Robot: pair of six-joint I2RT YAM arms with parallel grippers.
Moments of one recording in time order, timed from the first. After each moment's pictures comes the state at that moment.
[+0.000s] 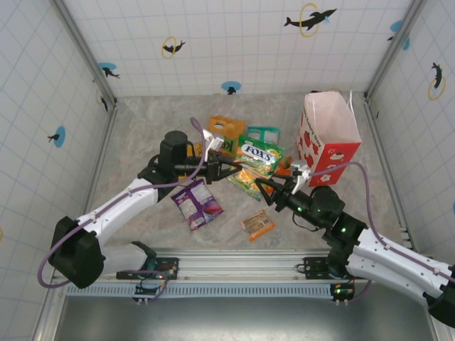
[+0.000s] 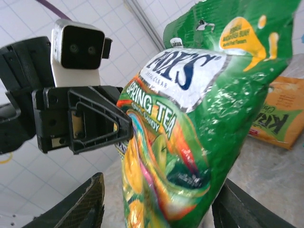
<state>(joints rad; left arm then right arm) -0.59 1.24 0.84 0.08 0.94 -0.36 0.95 0.65 0.39 0.24 0.05 0.61</state>
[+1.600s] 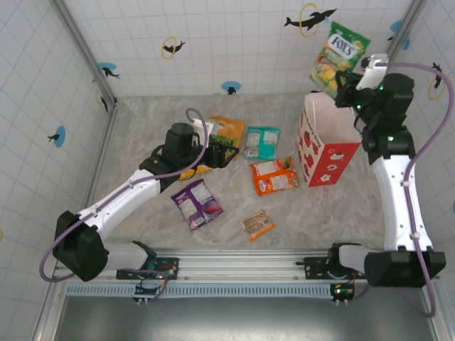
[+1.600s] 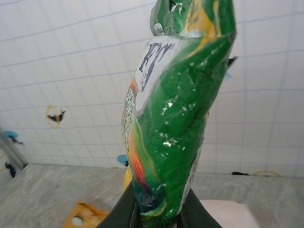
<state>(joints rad) -0.60 1.30 0.99 -0.16 0.41 -0.37 -0.02 1.24 1.42 -0.28 -0.32 0.17</state>
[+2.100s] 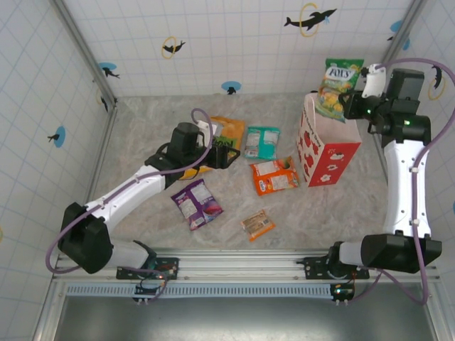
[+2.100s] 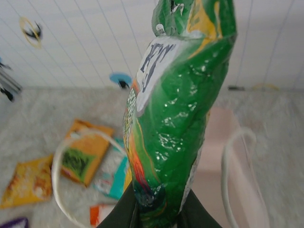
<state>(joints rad) -0.60 1.37 1.01 -0.20 0.41 -0.37 -0.12 1.33 1.62 -0.86 -0.43 -0.03</state>
